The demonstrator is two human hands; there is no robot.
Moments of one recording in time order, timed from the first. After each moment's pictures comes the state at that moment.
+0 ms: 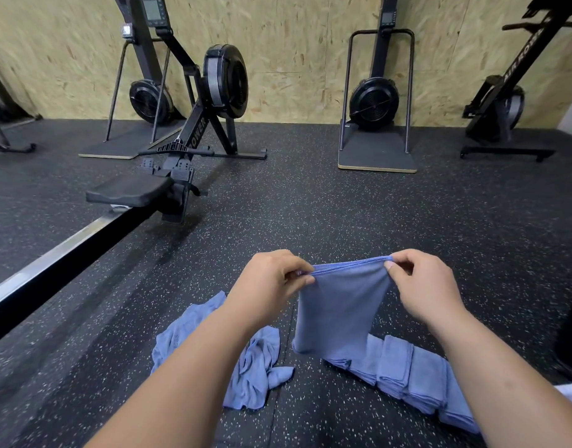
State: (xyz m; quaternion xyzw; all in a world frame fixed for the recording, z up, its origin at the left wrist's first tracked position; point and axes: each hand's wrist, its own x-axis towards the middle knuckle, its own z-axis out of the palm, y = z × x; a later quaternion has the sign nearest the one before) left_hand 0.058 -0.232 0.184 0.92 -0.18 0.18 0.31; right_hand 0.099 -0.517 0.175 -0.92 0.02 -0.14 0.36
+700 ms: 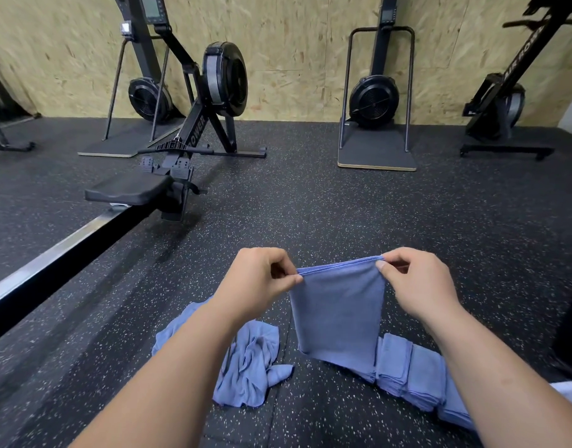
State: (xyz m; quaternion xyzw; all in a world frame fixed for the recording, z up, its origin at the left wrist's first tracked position) left_hand 0.052 -0.221 0.194 0.93 -0.09 0.13 0.33; right_hand 0.097 -0.512 0.179 -0.91 0.02 -0.12 0.39
